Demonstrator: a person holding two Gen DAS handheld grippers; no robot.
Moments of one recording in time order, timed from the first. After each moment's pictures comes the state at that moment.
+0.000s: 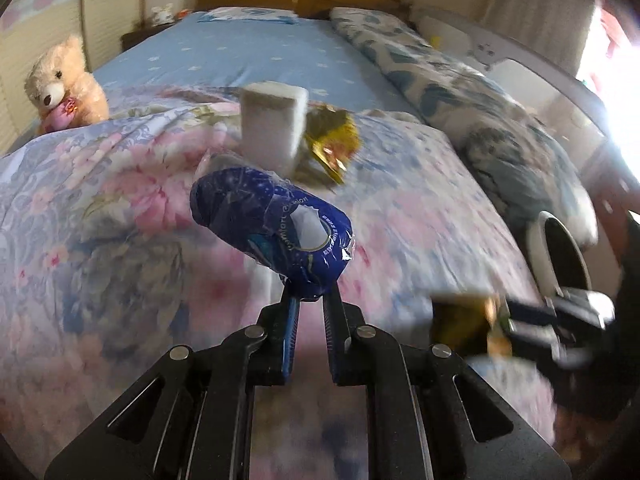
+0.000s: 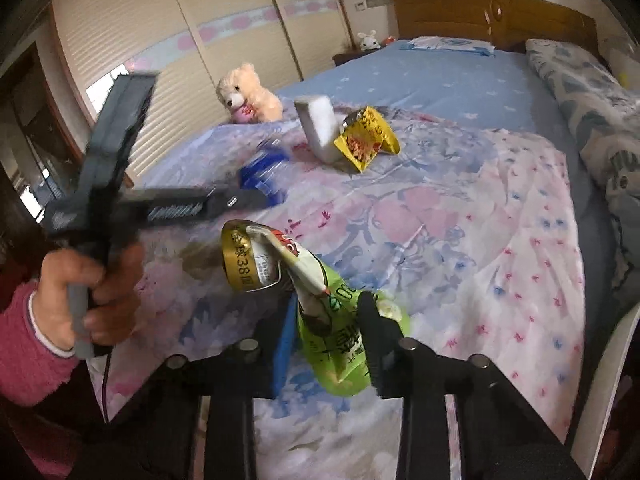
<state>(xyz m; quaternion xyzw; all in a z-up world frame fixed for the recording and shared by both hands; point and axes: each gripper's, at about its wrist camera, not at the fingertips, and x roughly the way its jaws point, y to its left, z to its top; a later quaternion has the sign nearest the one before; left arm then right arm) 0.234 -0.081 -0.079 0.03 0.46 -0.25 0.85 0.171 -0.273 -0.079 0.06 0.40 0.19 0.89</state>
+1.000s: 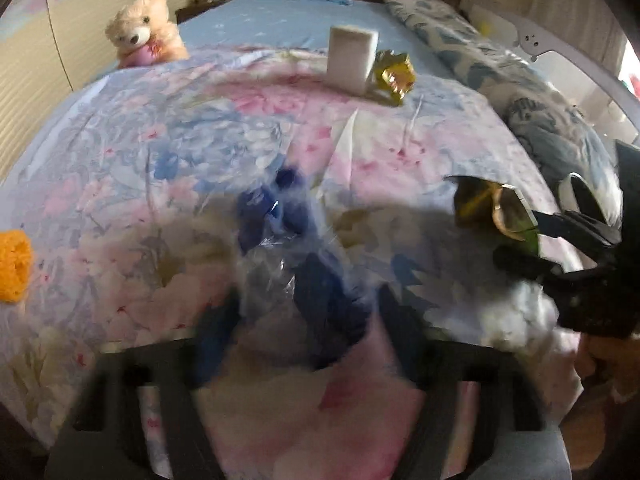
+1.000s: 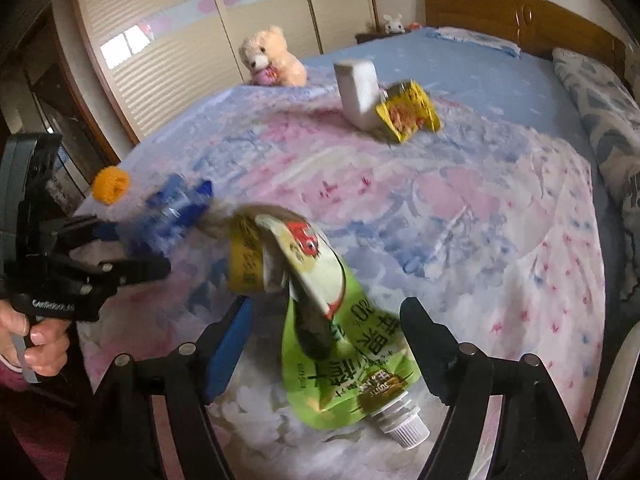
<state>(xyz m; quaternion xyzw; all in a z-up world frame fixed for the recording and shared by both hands) 0.160 -0.031 -0.103 0.04 0.50 -0.13 0.86 0.169 -0.240 -0.101 -0.01 0.44 0.20 0.88</state>
